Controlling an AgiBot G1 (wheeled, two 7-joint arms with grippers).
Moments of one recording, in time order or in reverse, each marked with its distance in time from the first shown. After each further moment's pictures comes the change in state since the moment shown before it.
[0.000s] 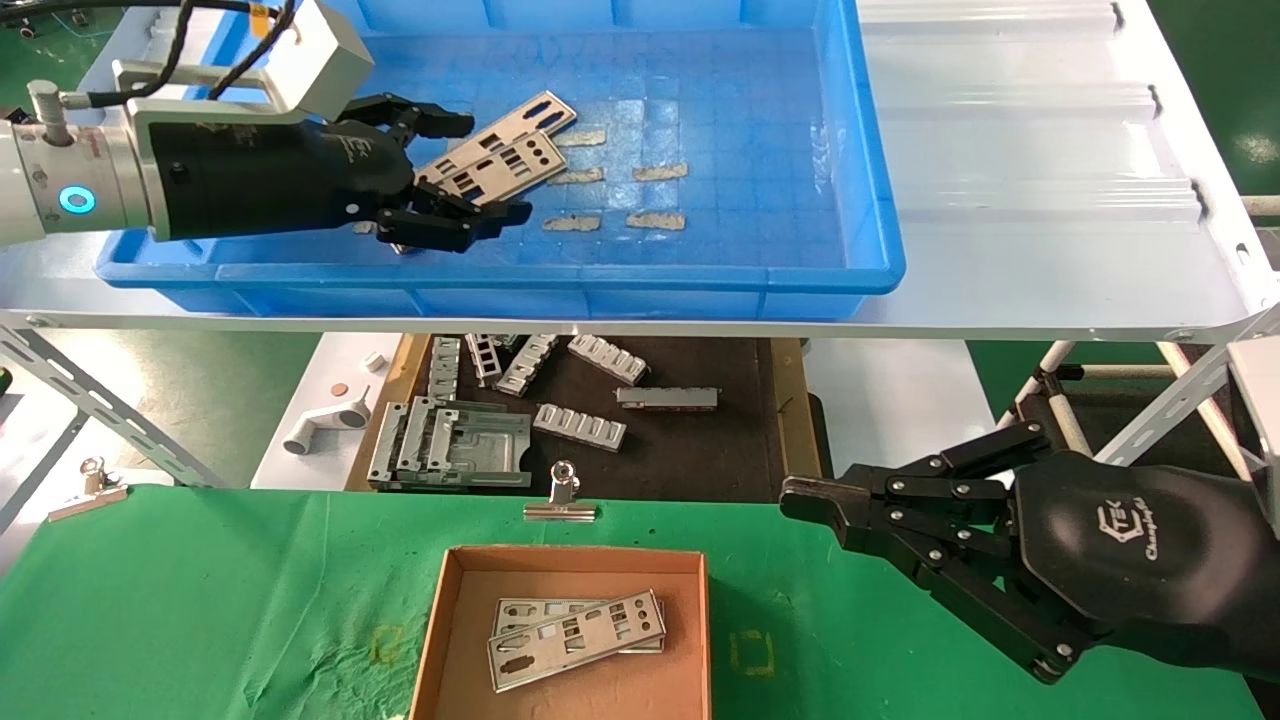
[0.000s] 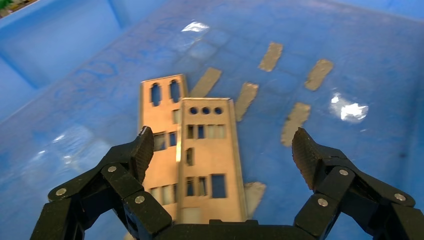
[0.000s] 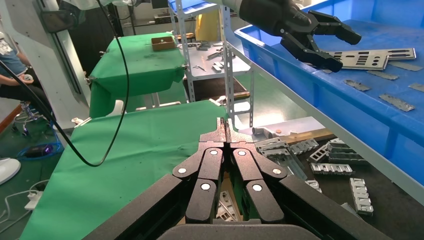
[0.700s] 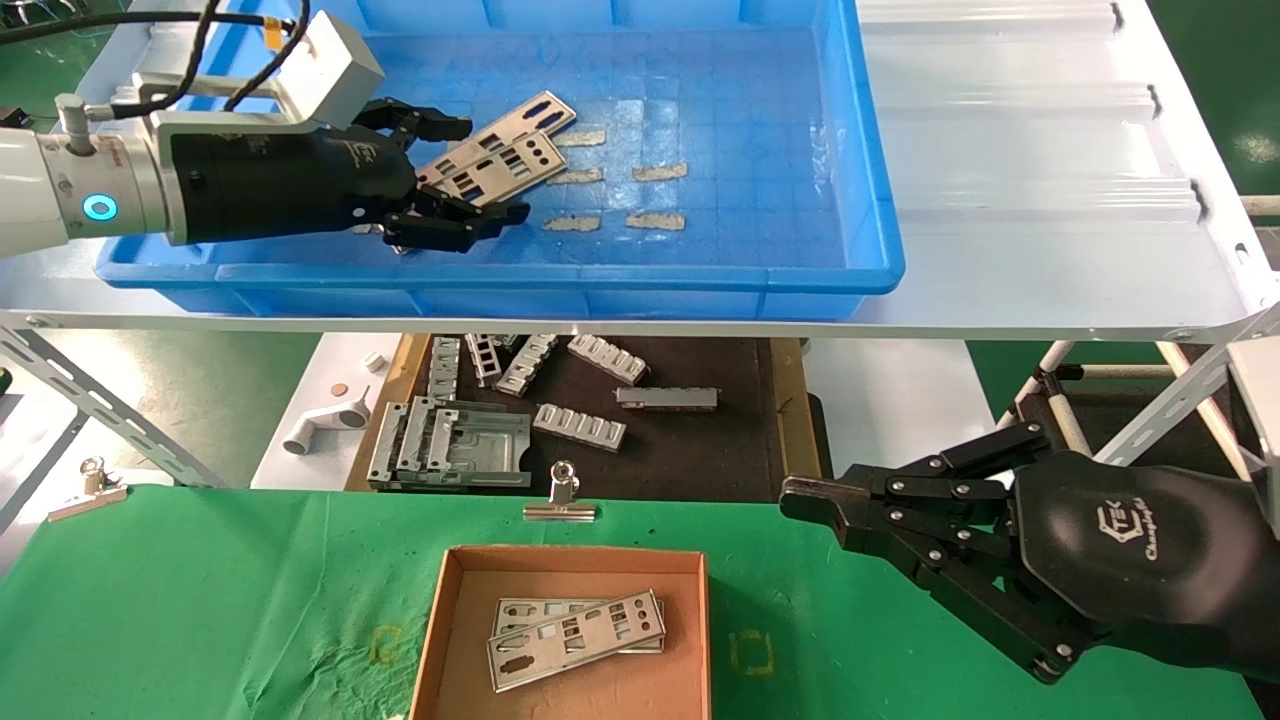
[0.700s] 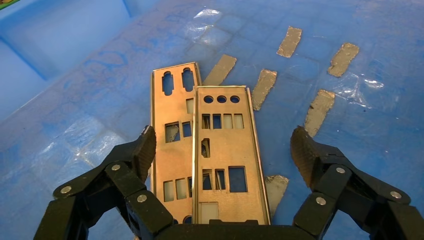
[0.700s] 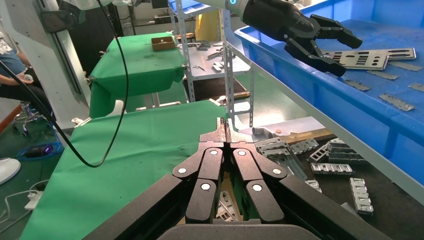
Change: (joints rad) left arm -0.031 0.034 0.000 0.115 0.005 -0.036 0.102; right arm 0.000 0.000 0.000 0.000 0.000 0.000 0.000
